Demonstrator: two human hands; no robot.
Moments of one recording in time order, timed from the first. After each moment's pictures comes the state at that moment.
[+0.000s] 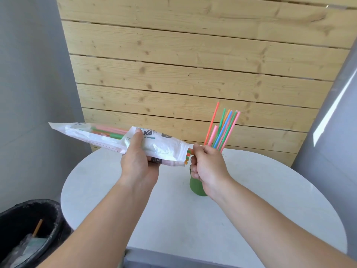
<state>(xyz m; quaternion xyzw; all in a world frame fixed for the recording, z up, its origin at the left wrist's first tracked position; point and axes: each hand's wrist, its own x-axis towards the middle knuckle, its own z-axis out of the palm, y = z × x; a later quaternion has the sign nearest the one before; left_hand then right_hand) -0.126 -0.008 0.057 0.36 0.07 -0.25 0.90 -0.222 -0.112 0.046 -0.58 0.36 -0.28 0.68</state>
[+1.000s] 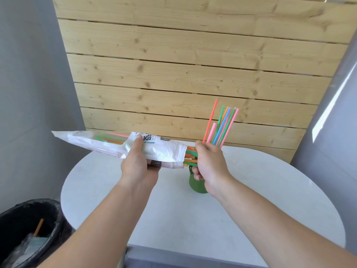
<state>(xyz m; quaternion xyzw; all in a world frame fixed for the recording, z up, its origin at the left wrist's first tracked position) -0.125 -0.008 0.041 0.38 0.08 -0.26 0.88 -0.225 -0.116 0.044 -0.61 0.38 -0.28 0.64</state>
